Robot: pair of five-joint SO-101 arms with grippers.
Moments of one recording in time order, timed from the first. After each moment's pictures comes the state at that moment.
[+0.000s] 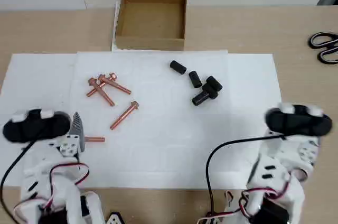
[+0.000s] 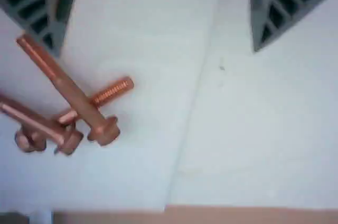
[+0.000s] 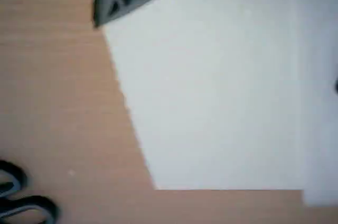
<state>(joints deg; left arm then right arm) -22.5 -103.3 64.4 73.3 -5.8 26.7 -103.4 69.8 59.6 13.7</state>
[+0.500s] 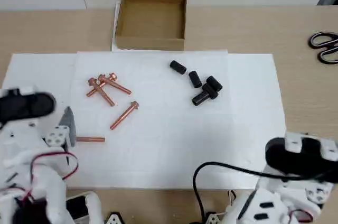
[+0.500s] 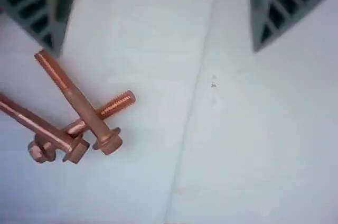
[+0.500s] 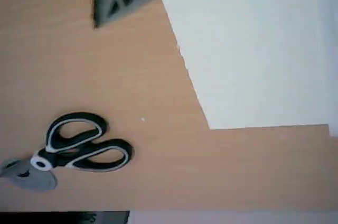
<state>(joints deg) -23.0 -75.9 35.4 83.6 -5.8 31.1 -102.1 41.0 79.6 13.7</state>
